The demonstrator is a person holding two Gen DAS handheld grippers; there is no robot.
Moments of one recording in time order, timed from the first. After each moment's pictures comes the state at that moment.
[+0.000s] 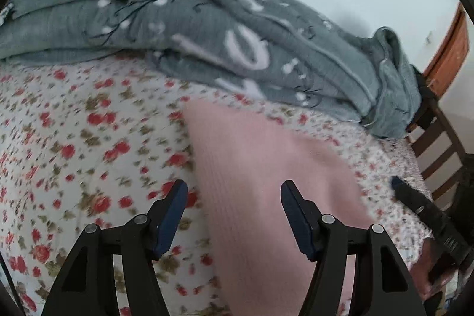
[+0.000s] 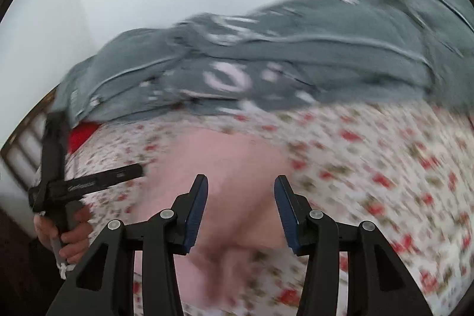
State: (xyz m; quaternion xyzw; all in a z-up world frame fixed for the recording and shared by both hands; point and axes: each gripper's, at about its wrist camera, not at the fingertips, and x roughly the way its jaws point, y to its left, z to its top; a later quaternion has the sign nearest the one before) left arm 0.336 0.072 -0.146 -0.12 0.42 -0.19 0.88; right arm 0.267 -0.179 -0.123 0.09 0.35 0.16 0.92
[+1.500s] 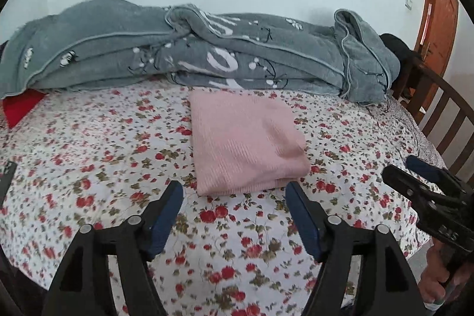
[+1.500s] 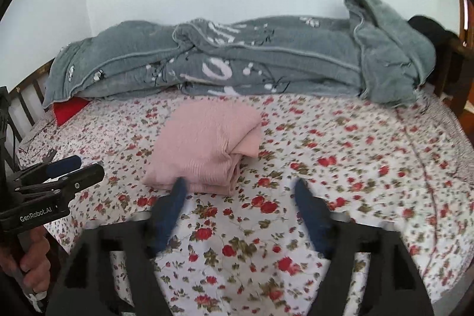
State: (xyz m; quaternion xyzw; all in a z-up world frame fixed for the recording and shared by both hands) left arm 0.101 0.037 -0.064 -0.02 0.37 -0.11 0.92; right arm 0.071 -0.194 -0.067 0.03 0.34 0.05 0.94
